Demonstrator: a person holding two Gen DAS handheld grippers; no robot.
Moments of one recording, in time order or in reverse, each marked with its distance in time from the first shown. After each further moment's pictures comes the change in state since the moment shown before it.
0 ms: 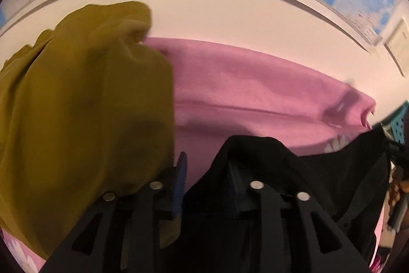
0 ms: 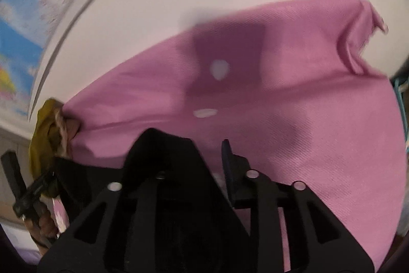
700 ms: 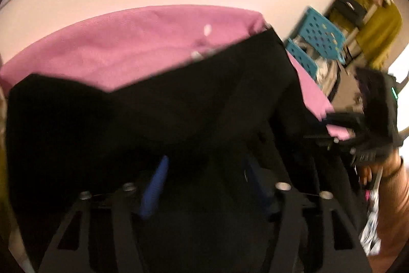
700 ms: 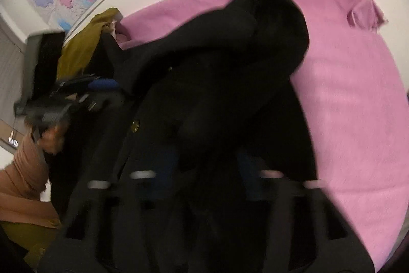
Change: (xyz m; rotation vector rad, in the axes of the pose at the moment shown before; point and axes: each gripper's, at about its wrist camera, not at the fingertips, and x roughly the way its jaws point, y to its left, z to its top) left arm 0.011 -0.097 -0.069 0.418 0.082 -0.412; right arm -0.057 0.027 -0.167 -0.360 -0.029 0.095
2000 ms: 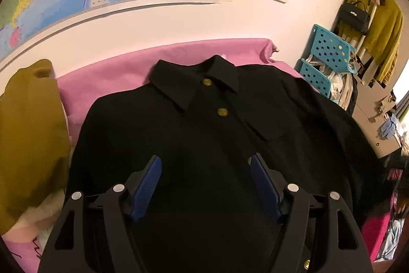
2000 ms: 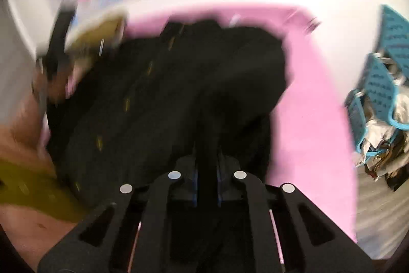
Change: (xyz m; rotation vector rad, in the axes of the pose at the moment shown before) left arm -0.058 -0.041 -0.054 0.070 -0.188 0.190; right arm -0.140 0.027 -0.141 0.007 -0.243 -0.188
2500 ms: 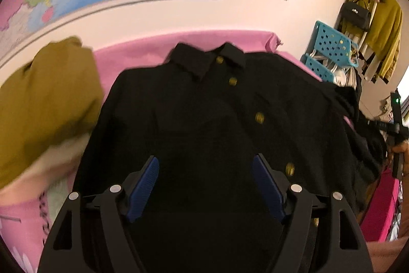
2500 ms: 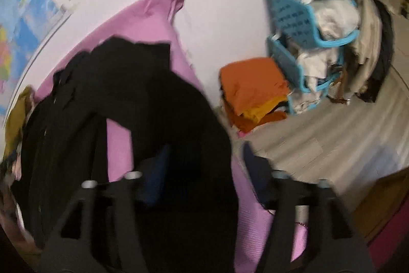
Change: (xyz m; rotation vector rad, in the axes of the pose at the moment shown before) left arm -0.033 0.014 -0.064 -0.027 0.001 0.049; right arm 0.024 -0.144 -0.034 0.454 0.018 -0.299
